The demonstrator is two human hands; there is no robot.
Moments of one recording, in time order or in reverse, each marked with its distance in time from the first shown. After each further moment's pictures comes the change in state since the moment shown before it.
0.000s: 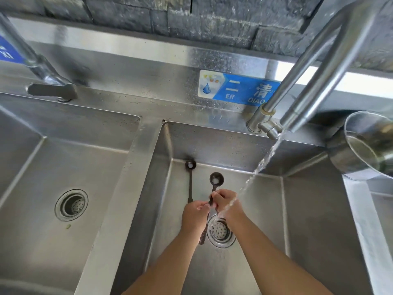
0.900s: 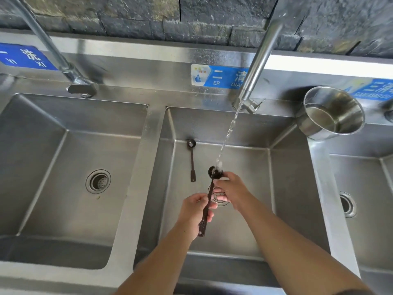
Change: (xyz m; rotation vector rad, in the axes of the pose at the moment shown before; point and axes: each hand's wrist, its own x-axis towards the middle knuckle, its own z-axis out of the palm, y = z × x) left_hand -0.144 -0.003 -0.042 -0.356 -0.213 -0.167; right_hand -0.137 -0.024 -0.034 0.345 -0.122 0.178
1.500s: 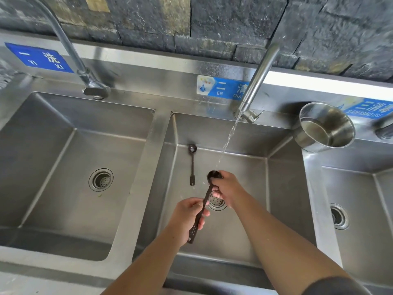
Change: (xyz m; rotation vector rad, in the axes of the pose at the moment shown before) left_hand -0.029 0.006 -0.017 0.050 -0.082 0.090; right_hand -0.012 -0.027 0.011 -0.033 -0.036 -0.032
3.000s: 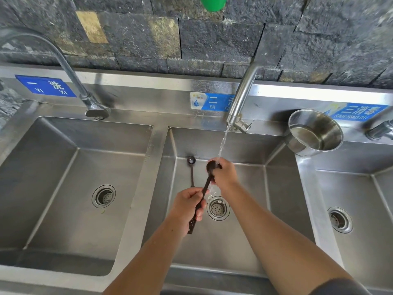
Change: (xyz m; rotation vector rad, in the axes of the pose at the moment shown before) left_hand -0.016 0.066 0.017 -0.058 -0.031 0.060; right_hand -0.017 -0.061 0.009 -0.161 0.217 -0.311
